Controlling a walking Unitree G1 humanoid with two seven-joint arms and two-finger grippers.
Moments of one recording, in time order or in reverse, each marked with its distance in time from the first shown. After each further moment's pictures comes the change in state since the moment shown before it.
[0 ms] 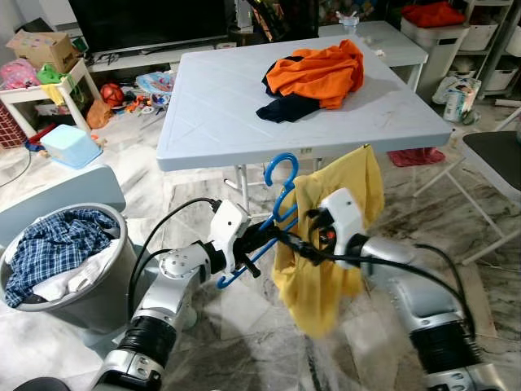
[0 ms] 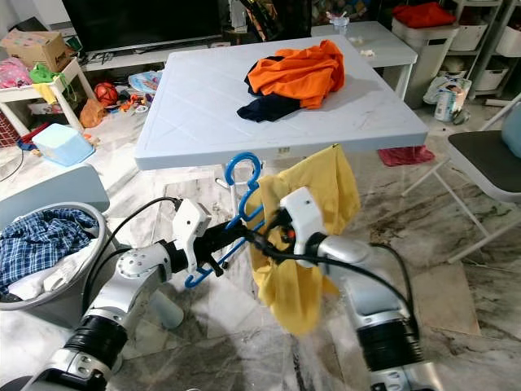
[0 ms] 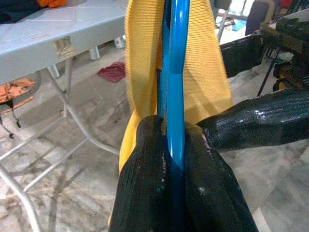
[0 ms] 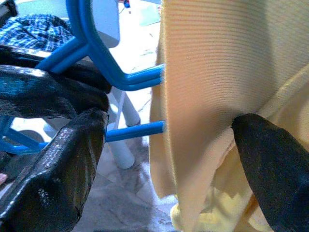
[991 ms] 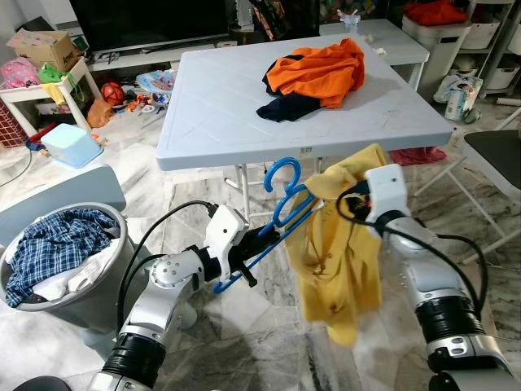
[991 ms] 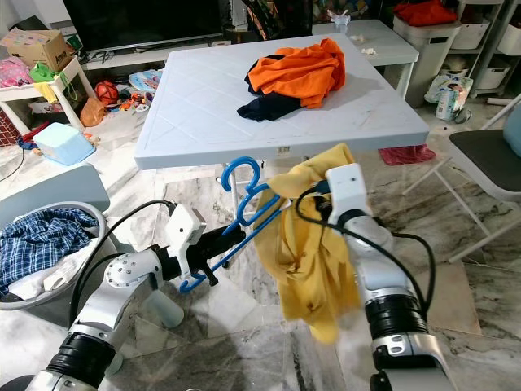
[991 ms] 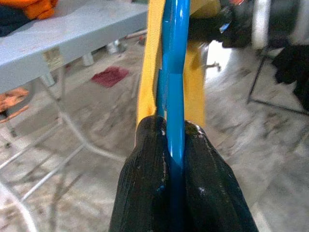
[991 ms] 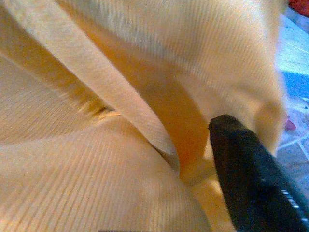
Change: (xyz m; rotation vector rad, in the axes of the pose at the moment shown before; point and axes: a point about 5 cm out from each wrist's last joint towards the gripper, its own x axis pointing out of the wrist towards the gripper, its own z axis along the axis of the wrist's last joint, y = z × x) left arm -0.014 -0.011 0.006 0.050 0.002 -0.013; right arm -0.018 -0.077 0.008 -0.043 -0.108 -0.615
